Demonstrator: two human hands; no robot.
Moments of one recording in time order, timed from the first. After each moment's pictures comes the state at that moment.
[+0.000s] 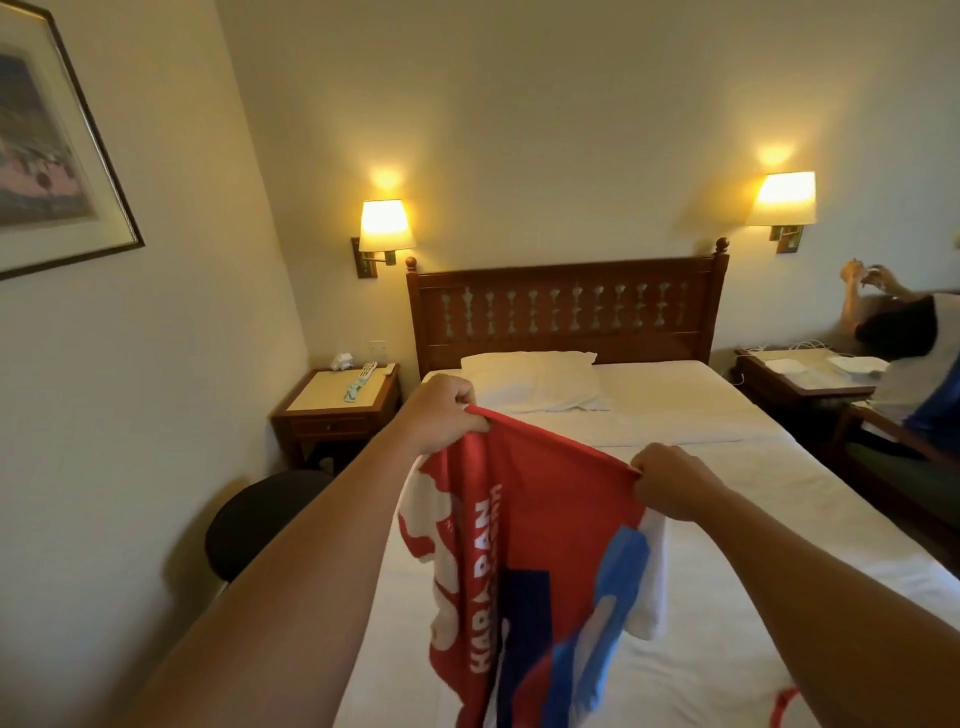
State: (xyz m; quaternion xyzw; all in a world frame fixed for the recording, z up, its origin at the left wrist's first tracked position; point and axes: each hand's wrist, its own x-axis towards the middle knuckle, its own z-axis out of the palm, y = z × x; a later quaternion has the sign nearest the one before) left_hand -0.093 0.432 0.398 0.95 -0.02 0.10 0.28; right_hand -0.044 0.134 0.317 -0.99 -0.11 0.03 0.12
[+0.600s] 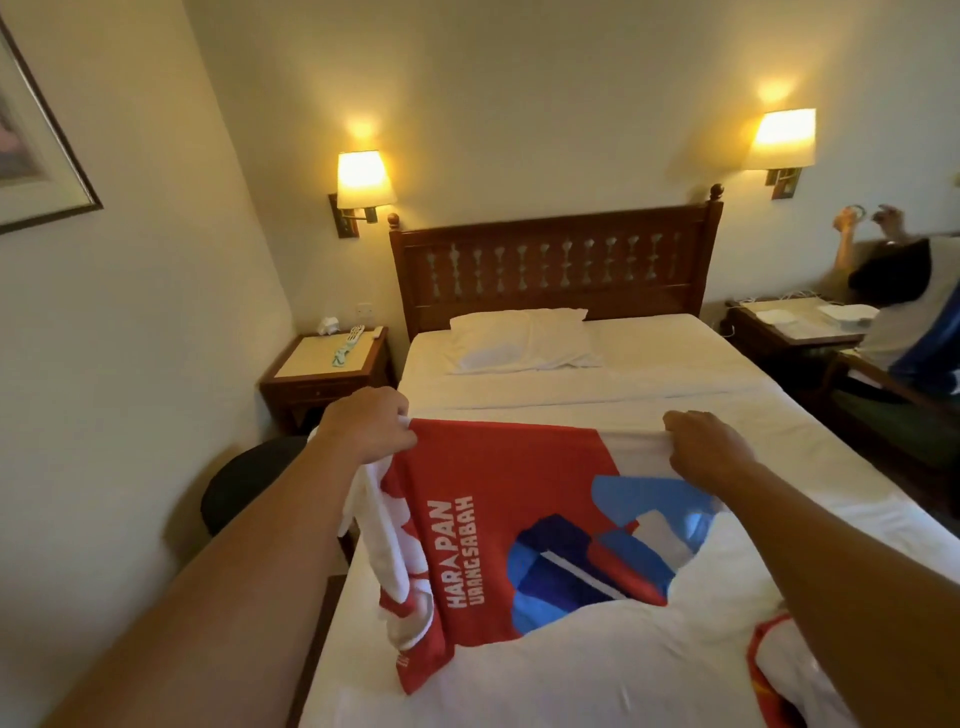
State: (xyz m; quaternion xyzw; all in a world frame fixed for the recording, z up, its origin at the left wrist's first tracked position) left_hand -0.112 0.473 0.356 1.00 0.06 0.04 0.03; right_hand -0.040 0.085 0.284 -1.00 -0.05 -0.06 0.04
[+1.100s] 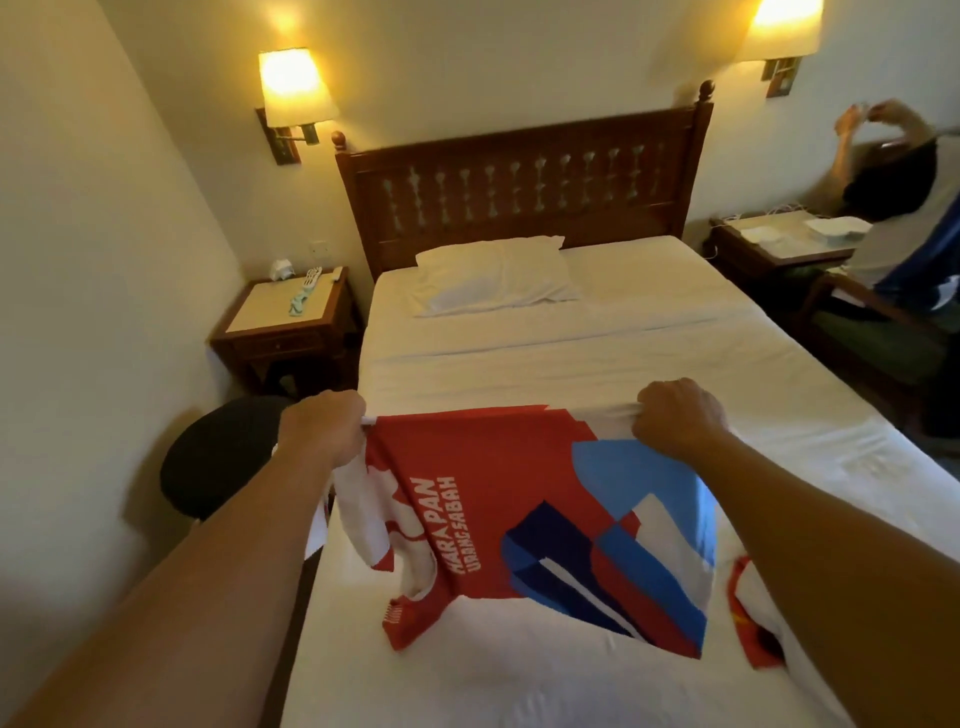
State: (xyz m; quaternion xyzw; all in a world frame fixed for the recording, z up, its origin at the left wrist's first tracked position) left_hand -0.051 0.488 0.283 0.99 0.09 -0.02 -0.09; right_hand 0.005 0.098 0.250 -1.00 -0.01 0.02 0.06
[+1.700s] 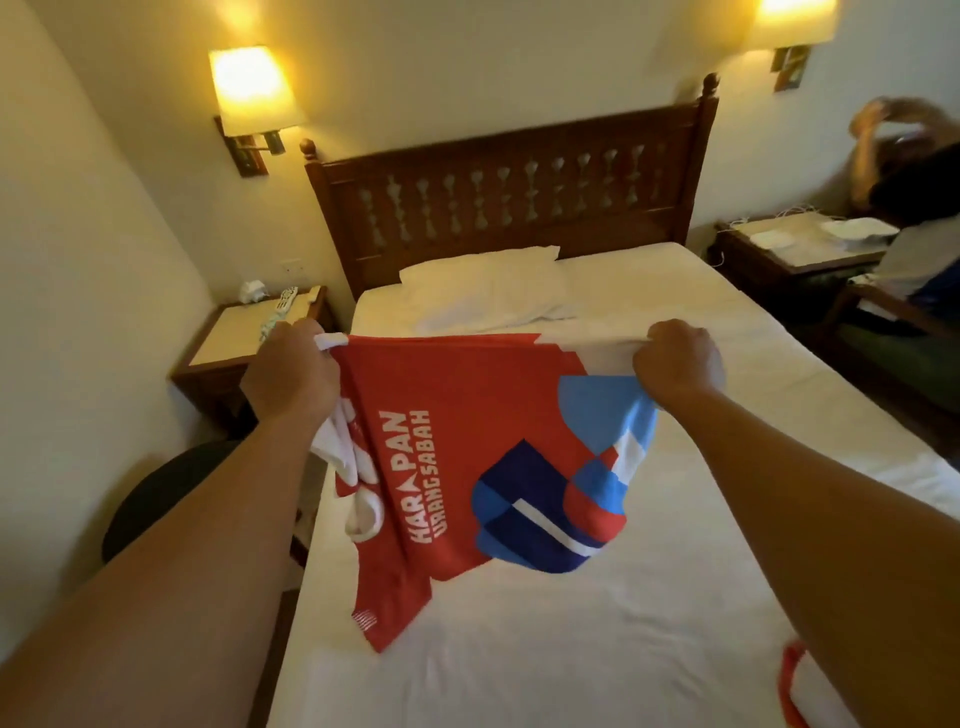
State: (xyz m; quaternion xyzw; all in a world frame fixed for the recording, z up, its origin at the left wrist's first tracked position) left_hand 0.134 0.484 0.301 0.94 0.19 0.25 0.11; right_hand 0.187 0.120 0.260 -0.95 0.12 -0.12 0.25
